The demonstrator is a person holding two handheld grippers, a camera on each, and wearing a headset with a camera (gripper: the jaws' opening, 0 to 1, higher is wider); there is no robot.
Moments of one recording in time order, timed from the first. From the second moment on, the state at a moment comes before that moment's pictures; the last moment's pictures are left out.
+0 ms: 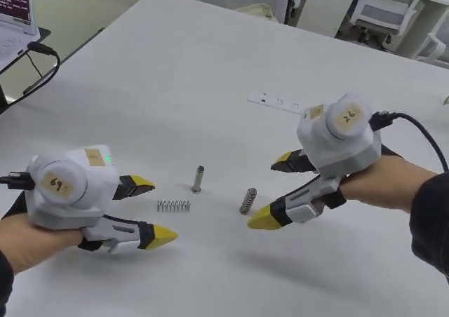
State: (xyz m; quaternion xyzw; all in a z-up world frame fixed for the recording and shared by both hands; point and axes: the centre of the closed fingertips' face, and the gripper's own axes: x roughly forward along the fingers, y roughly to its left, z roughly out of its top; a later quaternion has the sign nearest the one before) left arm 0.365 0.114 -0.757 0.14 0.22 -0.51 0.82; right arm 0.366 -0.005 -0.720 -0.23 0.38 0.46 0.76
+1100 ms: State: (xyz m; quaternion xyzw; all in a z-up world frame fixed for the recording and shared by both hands) left arm 0.380 0.110 -0.779 0.16 0.23 -0.52 0.81; right arm 0.345 -0.010 -0.682 -0.17 0.32 0.44 0.82
